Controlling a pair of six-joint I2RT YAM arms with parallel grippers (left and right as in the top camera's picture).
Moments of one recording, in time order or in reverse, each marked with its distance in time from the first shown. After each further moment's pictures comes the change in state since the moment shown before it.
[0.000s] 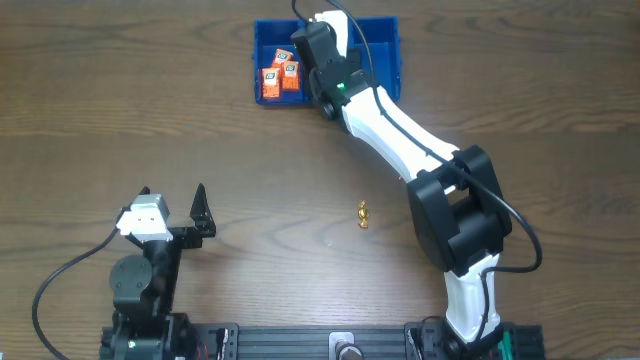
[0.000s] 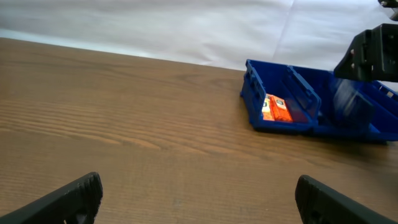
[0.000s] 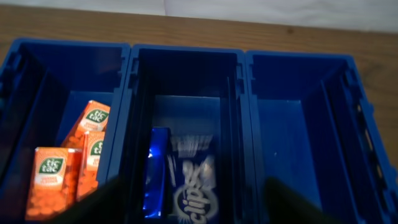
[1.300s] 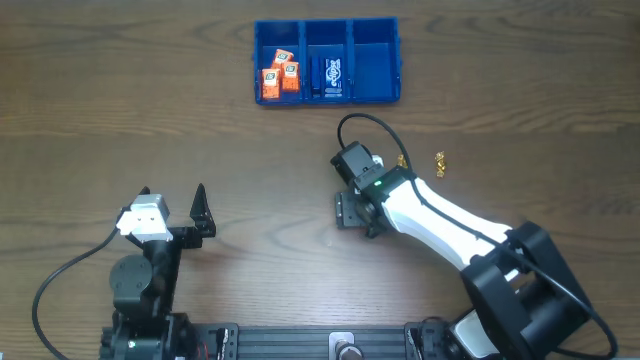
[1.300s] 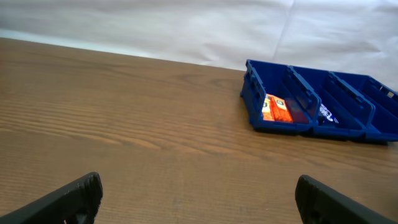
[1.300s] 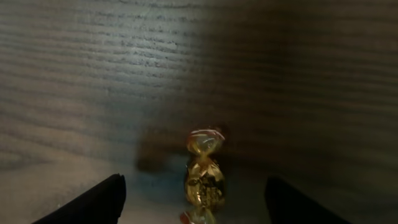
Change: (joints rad) left arm 0.000 0.000 0.000 0.000 0.000 0.000; right arm 0.090 -0.457 -0.769 -0.307 -0.389 0.238
